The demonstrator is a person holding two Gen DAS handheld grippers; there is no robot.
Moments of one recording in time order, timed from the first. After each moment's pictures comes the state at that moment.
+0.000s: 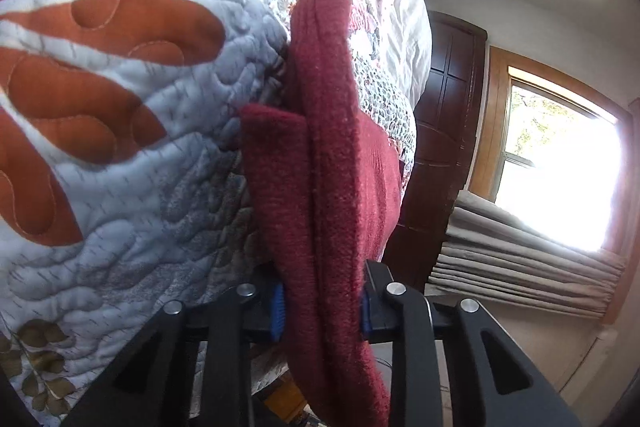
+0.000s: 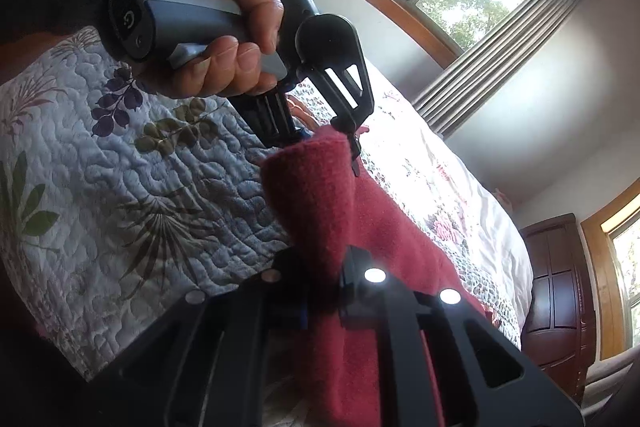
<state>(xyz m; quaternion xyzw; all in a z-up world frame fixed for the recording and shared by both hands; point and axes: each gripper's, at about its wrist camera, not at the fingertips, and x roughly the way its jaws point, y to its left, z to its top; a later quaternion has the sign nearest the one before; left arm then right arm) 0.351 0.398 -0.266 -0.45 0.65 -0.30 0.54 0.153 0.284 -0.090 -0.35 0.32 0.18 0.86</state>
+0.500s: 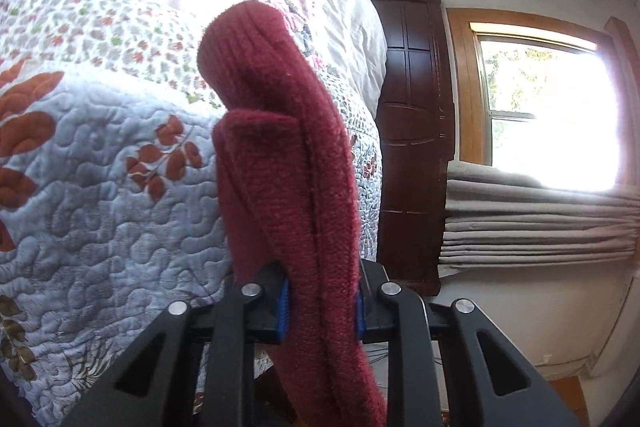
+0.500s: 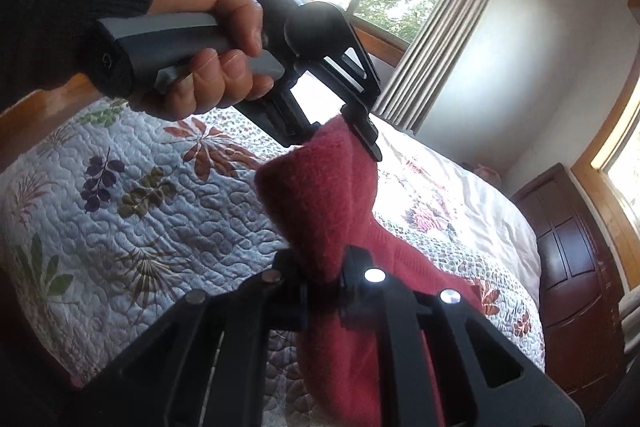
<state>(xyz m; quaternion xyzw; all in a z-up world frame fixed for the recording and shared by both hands) 0.376 0.317 -0.141 -0.37 0.62 -0.36 0.60 0.149 0.214 -0.036 -0.22 0.29 0.14 0.92</state>
